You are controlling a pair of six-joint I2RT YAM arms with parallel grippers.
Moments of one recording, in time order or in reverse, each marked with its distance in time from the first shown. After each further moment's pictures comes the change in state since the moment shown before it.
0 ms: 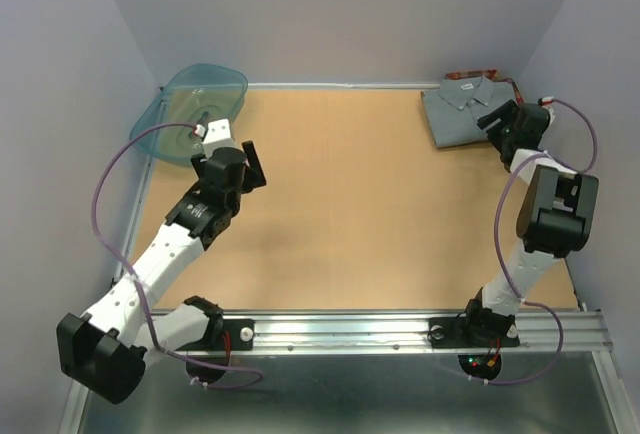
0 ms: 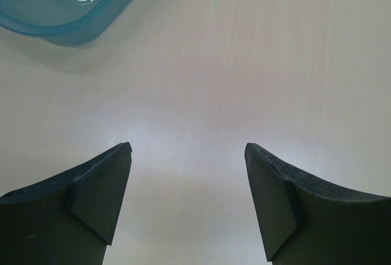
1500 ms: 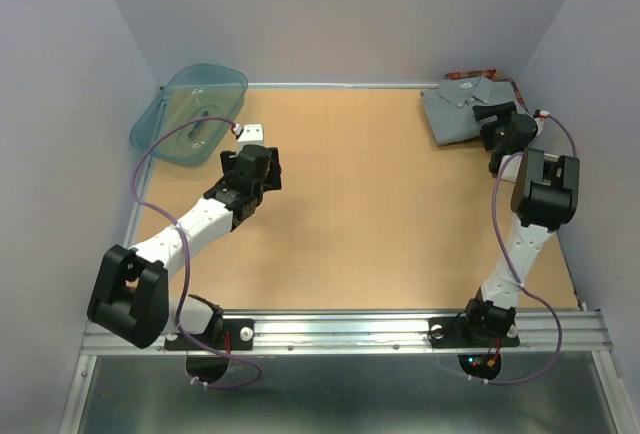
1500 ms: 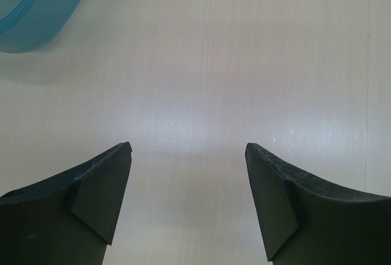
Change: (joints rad) left arm 0.000 0.272 -0.042 0.221 0.029 0.116; right arm -0.002 0.253 0.040 0.449 -0.081 0.340
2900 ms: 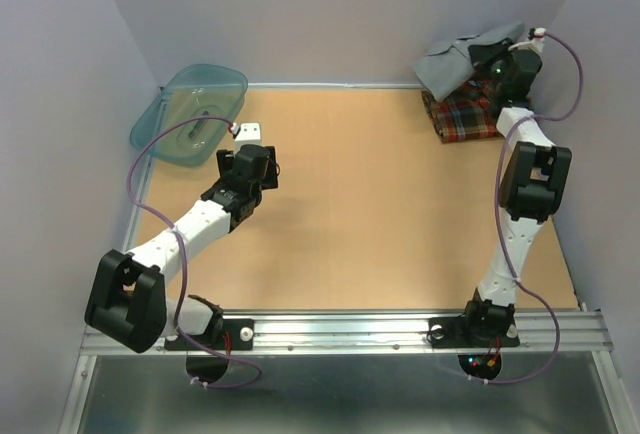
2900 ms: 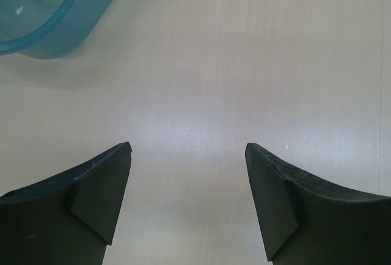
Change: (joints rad) left arm 0.000 -0.027 0.000 -0.006 -0.052 0.027; right arm 0.129 0.056 0.601 -0.240 -0.104 -0.293
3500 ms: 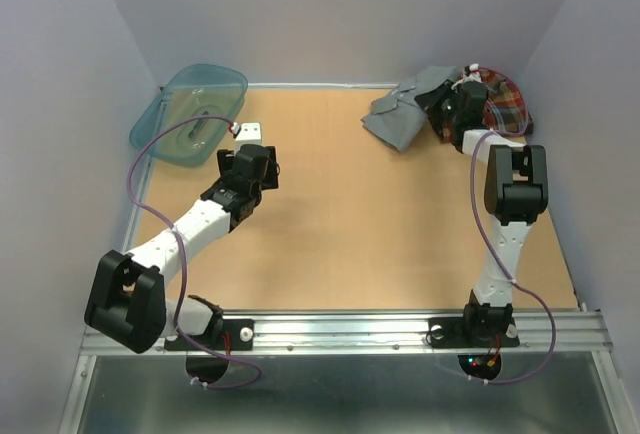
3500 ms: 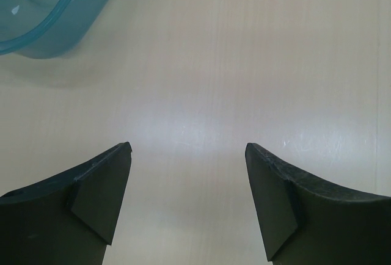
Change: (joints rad) left arm 0.000 0.000 0.008 -0.014 0.013 0.001; right arm 0.148 -0.101 -0.407 -0.011 -0.096 -0.064
